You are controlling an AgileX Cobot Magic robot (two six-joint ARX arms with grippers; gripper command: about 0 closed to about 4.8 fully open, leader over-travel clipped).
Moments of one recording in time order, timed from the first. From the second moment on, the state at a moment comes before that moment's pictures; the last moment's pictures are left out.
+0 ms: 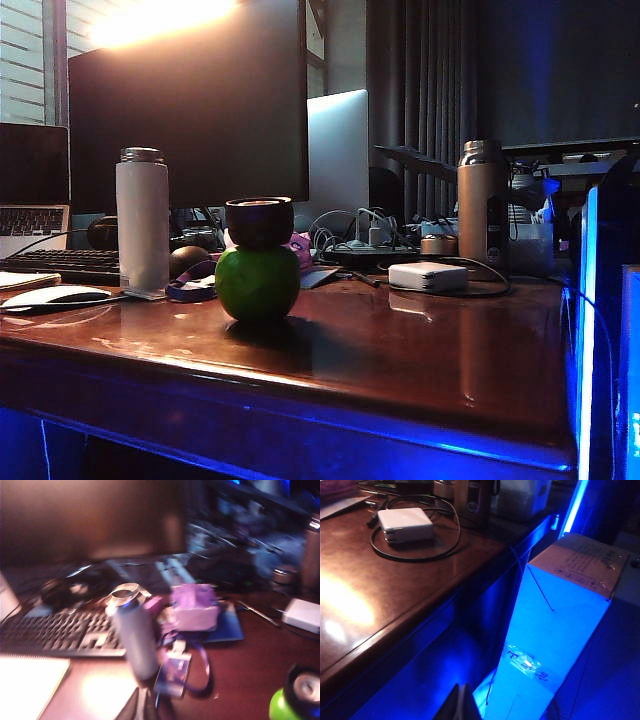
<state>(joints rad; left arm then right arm) 0.00 0.70 0.79 -0.16 0.27 0.21 0.02 0.00 0.02 -0.20 -0.02 -0.10</state>
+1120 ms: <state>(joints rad) 0.02 0.00 0.03 -0.14 0.09 -0.04 0.02 0.00 0.02 -0.20 -0.02 -0.10</state>
